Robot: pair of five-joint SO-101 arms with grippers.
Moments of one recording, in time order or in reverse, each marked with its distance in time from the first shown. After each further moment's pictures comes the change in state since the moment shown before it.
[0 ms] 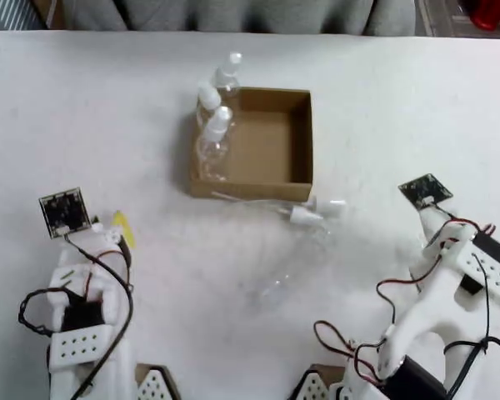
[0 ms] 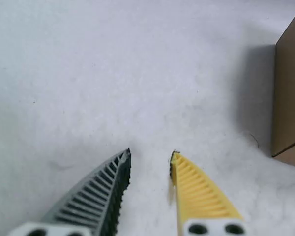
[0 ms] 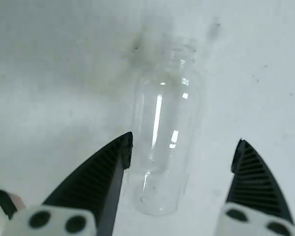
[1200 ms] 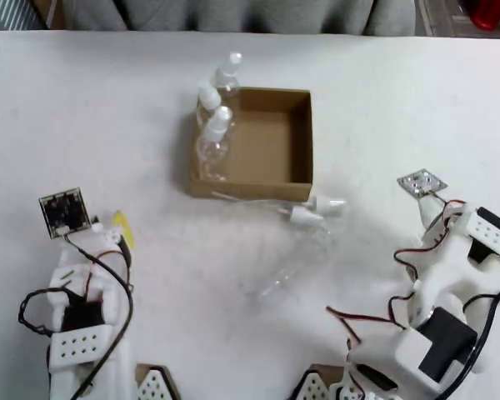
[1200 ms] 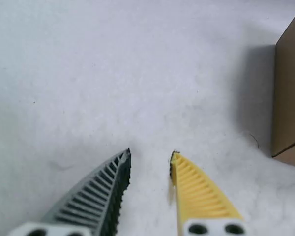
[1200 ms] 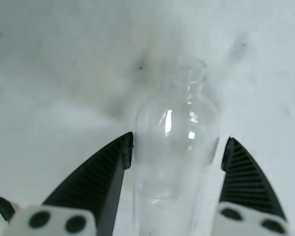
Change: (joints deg) left arm 0.0 0.0 0.0 0.0 0.0; right arm -2.2 20.7 -11.1 -1.1 -1.3
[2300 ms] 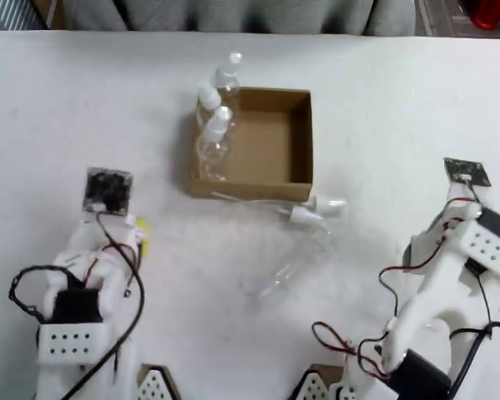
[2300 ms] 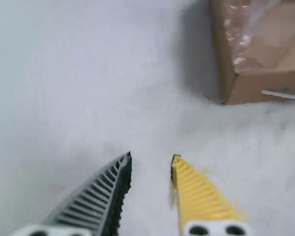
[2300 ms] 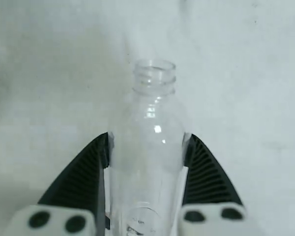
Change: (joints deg) left arm 11.1 0.0 -22.0 31.3 -18.5; right arm -2.4 -17.9 2.6 10.3 -36.0
